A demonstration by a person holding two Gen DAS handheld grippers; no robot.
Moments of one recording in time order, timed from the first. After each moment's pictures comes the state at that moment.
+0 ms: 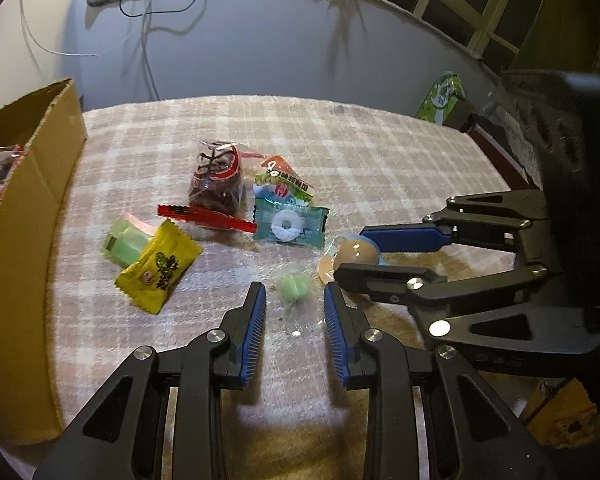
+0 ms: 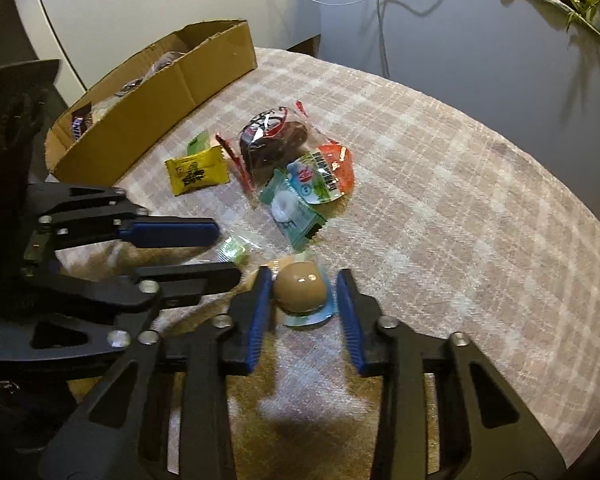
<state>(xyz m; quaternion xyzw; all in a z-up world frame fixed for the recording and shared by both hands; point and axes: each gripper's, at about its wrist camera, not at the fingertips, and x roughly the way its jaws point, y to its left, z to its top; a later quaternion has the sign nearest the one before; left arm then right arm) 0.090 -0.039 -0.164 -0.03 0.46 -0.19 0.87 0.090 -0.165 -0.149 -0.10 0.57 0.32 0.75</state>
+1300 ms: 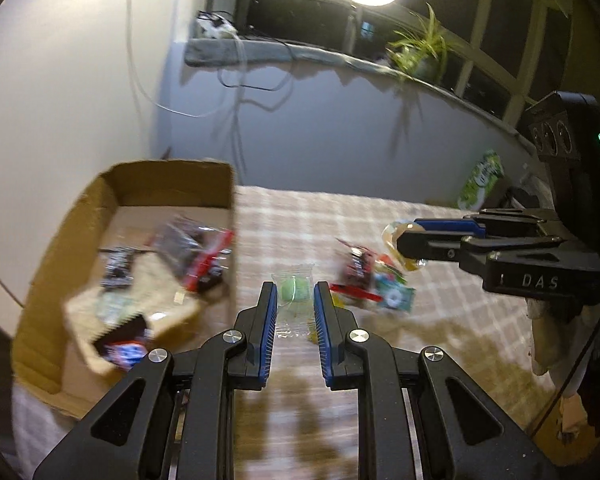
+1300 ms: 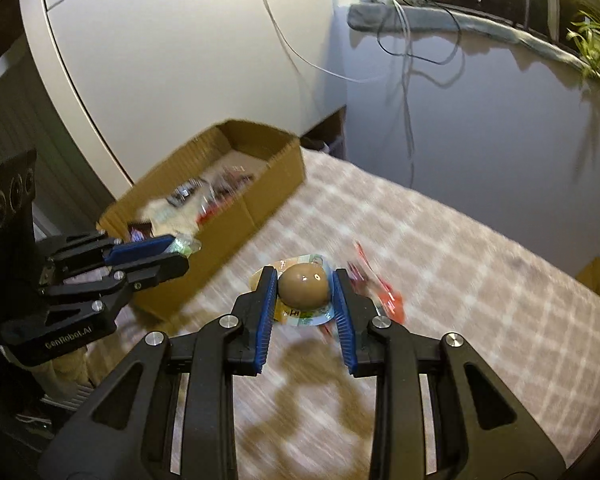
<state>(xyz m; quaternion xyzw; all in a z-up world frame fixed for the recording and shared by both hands) 0.065 0.066 -0.091 -0.06 0.36 -0.08 0.93 0.126 -0.106 -0.071 -0.04 0.50 0.36 0.79</state>
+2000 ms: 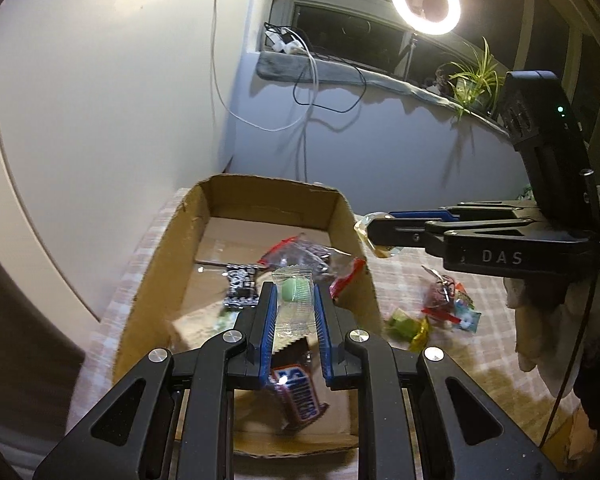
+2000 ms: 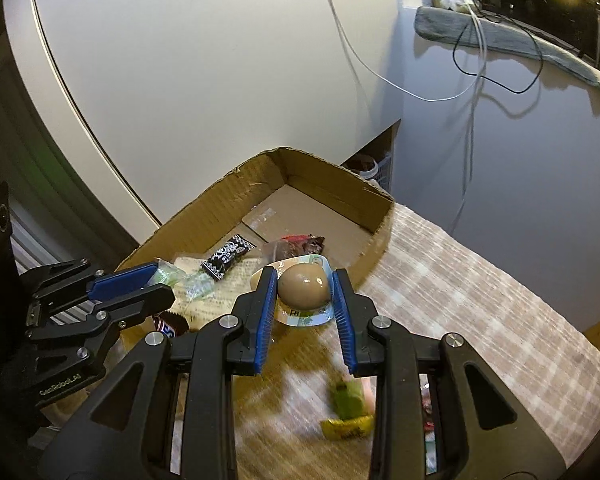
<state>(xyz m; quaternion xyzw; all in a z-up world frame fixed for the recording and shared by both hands) 0.061 0.146 -0.085 -0.08 0.34 -0.01 0.94 0.162 0.012 -0.082 -0.06 0.50 0.41 0.76</state>
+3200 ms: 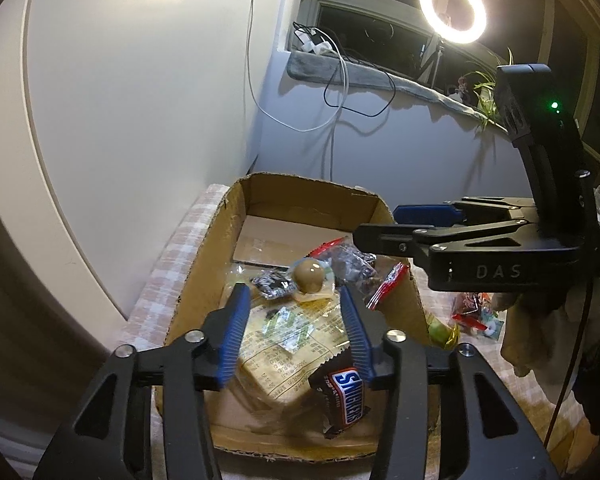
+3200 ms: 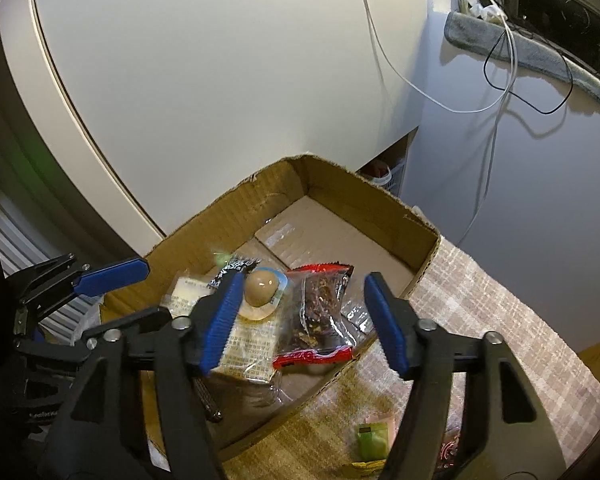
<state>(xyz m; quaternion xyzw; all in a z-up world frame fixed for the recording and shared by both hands) 0.063 0.172 -0.089 -0.09 0.34 0.02 0.93 0.166 0.062 -0.092 -0.08 0.49 0.41 0.76</state>
